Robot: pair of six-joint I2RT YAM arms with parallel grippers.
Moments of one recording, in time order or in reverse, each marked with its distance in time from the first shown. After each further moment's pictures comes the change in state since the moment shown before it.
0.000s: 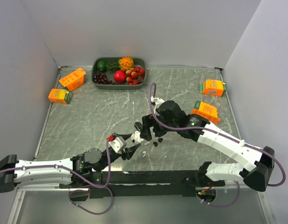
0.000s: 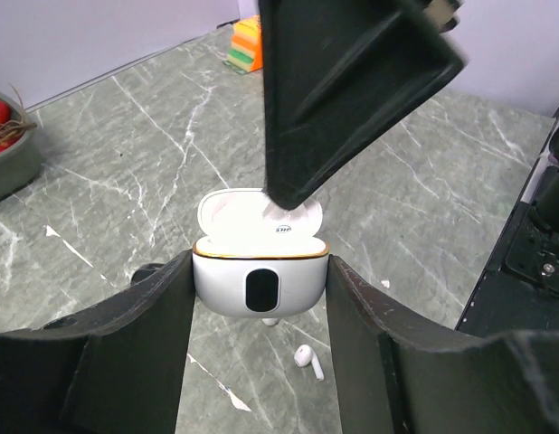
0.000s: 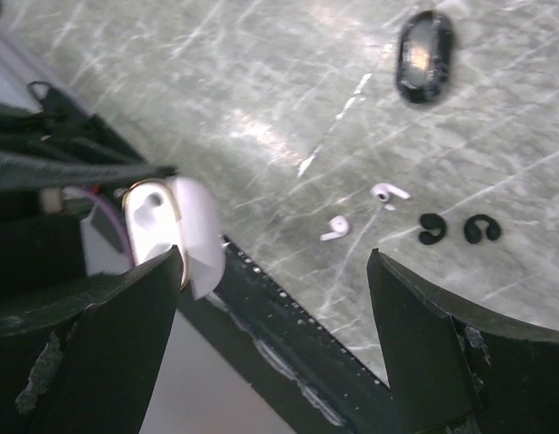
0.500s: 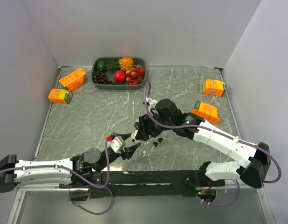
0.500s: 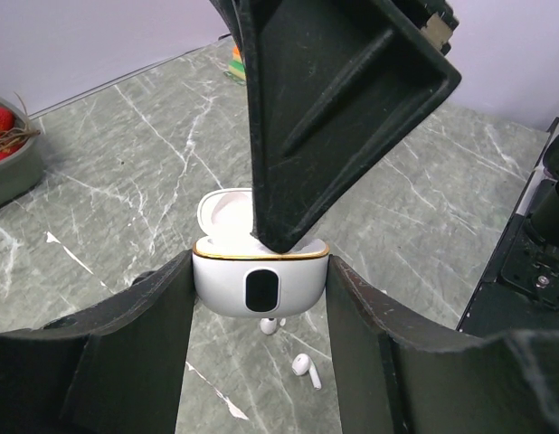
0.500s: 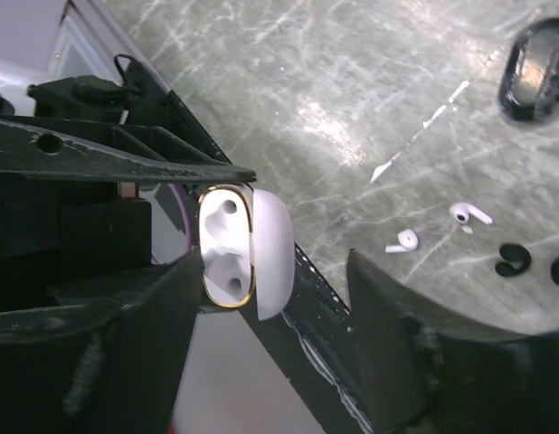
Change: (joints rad) left arm -0.002 -0.005 0.000 0.024 -0.006 0.000; right arm 0.000 0.050 0.003 0.098 -0.187 0.023
